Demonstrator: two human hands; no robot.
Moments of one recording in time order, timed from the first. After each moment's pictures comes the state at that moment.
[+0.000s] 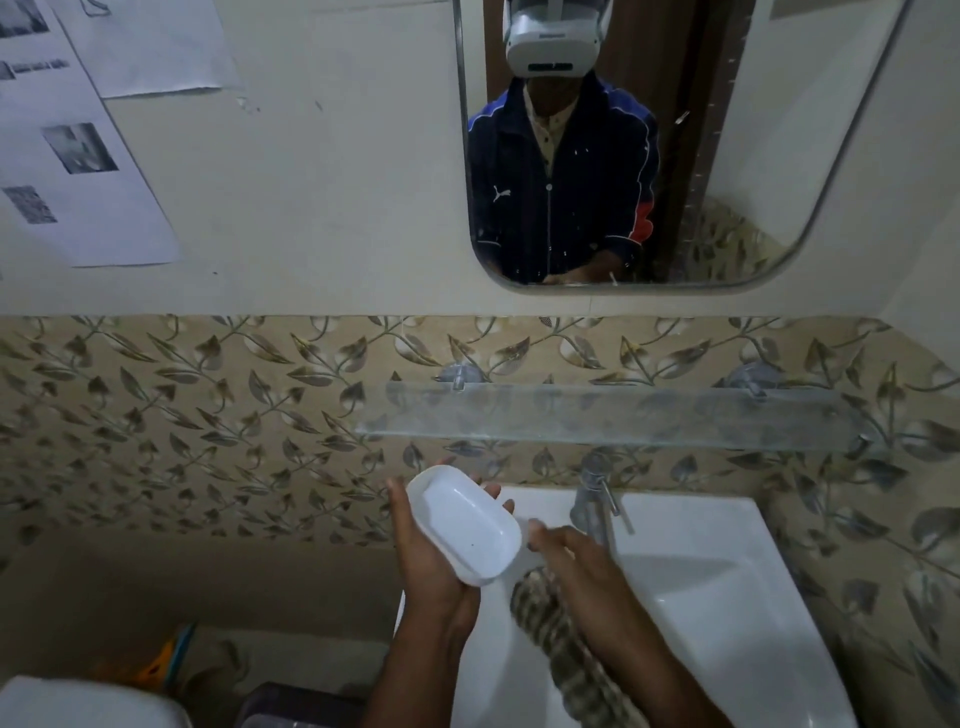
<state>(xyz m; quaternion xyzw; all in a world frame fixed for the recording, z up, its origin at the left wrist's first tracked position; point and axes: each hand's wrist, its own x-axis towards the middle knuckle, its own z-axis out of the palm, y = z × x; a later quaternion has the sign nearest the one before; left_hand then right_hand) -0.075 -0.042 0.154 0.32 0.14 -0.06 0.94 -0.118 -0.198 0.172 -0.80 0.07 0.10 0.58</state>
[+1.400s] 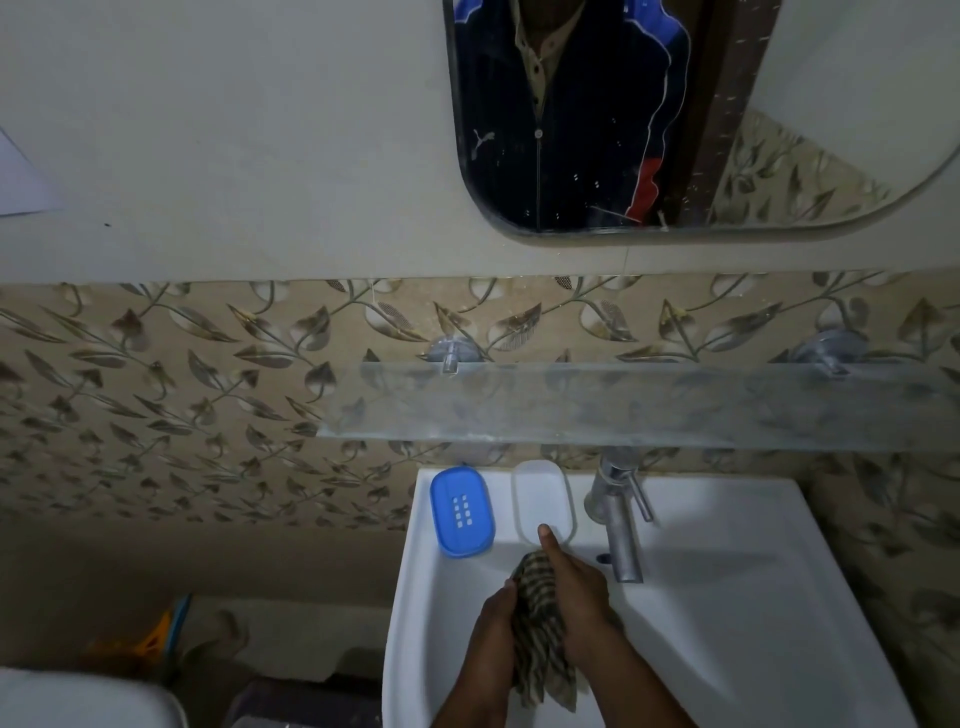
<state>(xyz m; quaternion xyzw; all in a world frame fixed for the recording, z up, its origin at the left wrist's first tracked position) -0.071 -0.080 0.064 0.50 0.36 -0.22 0.76 -0.017 -0.169 -0.004 -0.58 0.40 0.15 0.69</state>
